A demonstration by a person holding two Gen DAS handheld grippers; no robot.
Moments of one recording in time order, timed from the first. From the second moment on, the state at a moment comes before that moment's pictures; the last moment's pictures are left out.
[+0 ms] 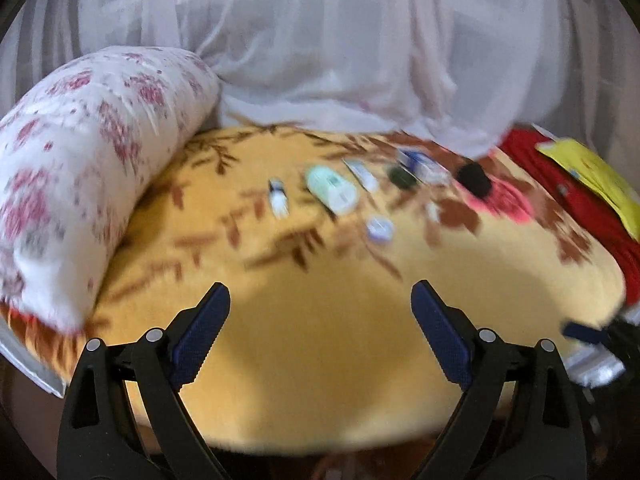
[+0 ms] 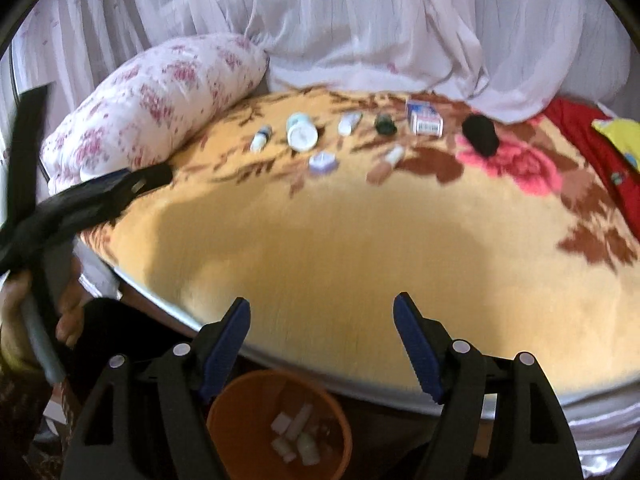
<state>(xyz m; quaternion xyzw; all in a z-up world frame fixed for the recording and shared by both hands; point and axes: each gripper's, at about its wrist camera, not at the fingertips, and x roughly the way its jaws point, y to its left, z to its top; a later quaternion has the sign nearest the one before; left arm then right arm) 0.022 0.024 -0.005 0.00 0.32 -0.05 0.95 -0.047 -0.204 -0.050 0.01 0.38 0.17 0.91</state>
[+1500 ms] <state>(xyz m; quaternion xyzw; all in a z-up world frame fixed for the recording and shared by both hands) 0.106 0.074 -0.045 -0.05 0.36 -0.04 0.93 0.236 -0.050 -0.052 -0.11 0.38 0.17 0.90</state>
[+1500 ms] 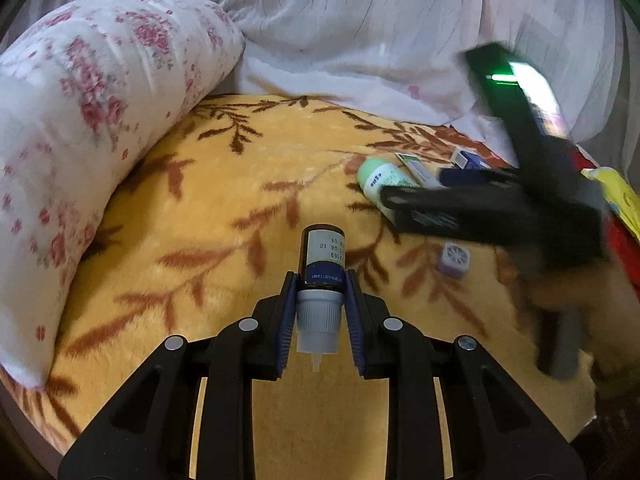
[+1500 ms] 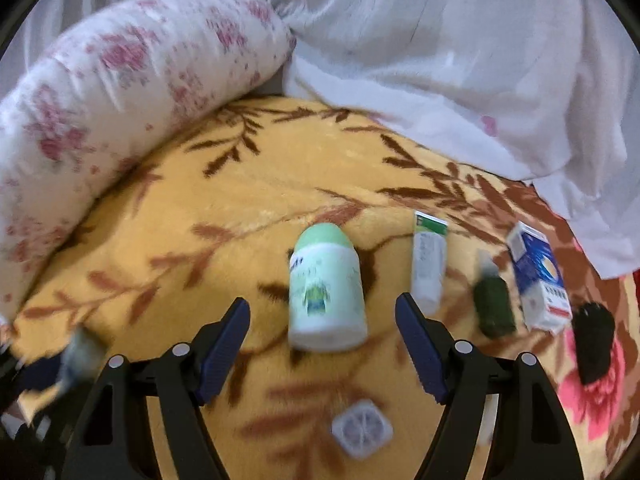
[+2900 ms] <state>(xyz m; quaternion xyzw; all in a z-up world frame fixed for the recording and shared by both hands) -0.120 -0.011 -0.092 0.03 0.48 -0.22 0.85 -0.114 -0.159 -0.123 -0.04 0.52 0.27 0.81</state>
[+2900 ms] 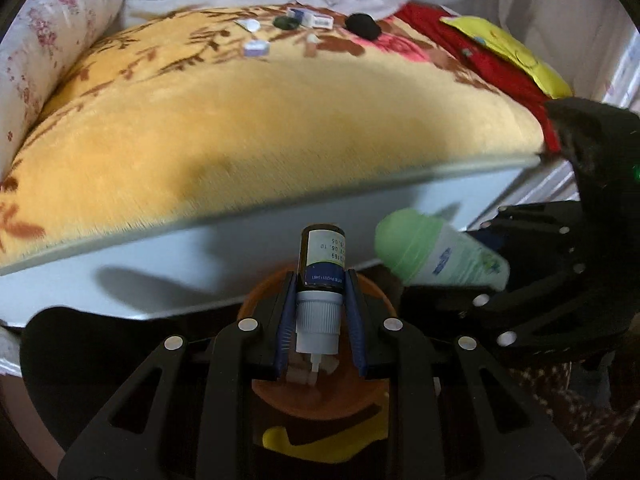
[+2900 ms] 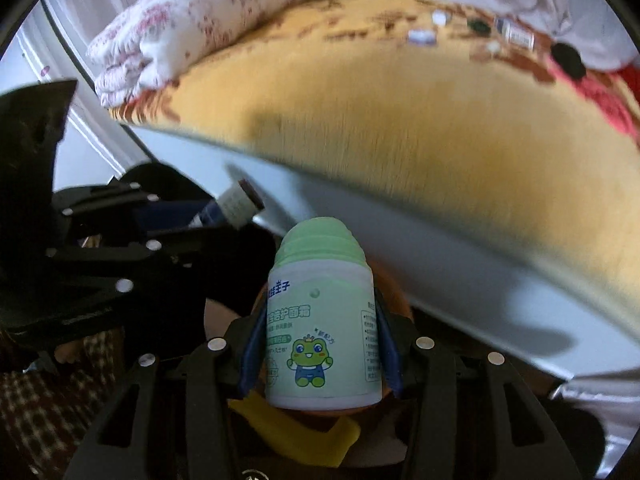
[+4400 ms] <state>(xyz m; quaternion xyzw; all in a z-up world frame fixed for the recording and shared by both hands) 0.202 -0.073 -0.090 0.03 0.49 -0.11 0.86 -0.005 -0.244 -0.051 0.02 0.36 0.15 0.92</state>
